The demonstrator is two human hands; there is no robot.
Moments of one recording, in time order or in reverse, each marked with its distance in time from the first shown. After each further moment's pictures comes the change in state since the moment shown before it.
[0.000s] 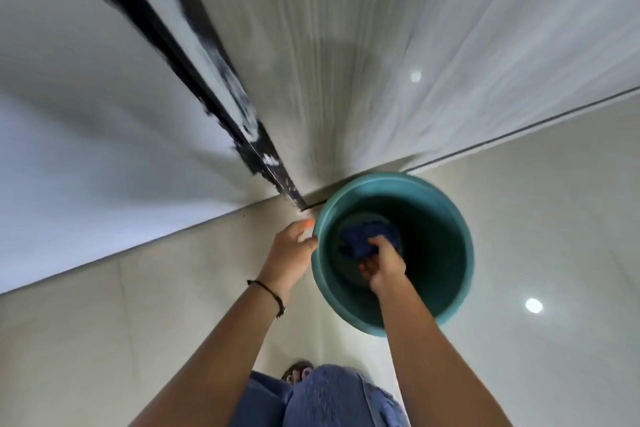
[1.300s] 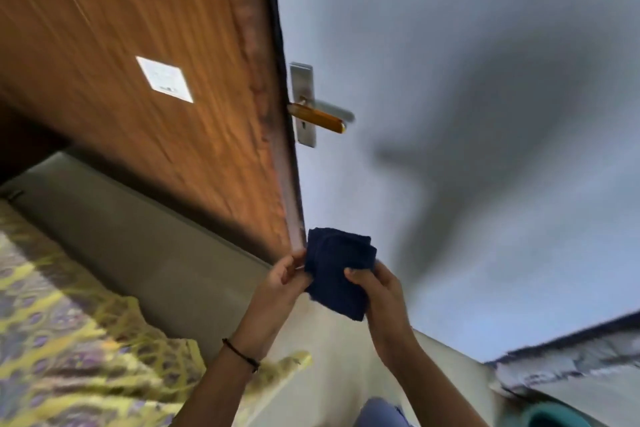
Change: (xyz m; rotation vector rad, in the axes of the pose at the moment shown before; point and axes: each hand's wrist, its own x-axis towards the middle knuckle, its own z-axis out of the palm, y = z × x) left_hand -0.696 0.001 -0.554 -0.693 0.579 0.509; right_hand -0.886 0.310 0.050 -0.882 -1.329 -0.530
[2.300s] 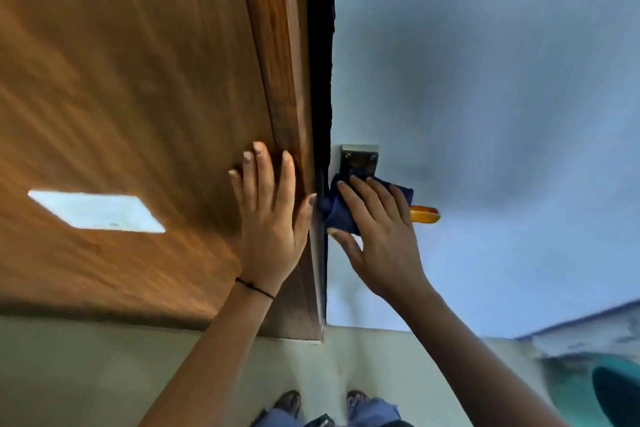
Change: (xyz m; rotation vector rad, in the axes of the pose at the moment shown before) left_hand 0.343 0.159 -0.130 1.037 0.313 1.345; right_hand 0.279 -0.065 0.181 -1.536 0.518 -0.717
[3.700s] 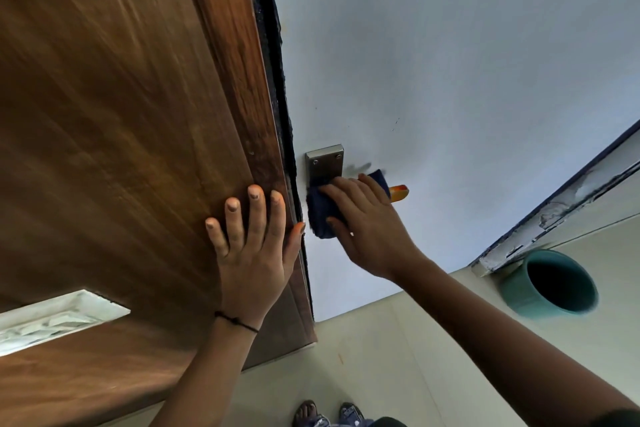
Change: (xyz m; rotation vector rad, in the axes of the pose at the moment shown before) left_hand -0.003 -0.035 0.019 0.102 0.119 0.369; right_hand 0.008 -0.005 -0.004 -0.076 -0.044 0.134
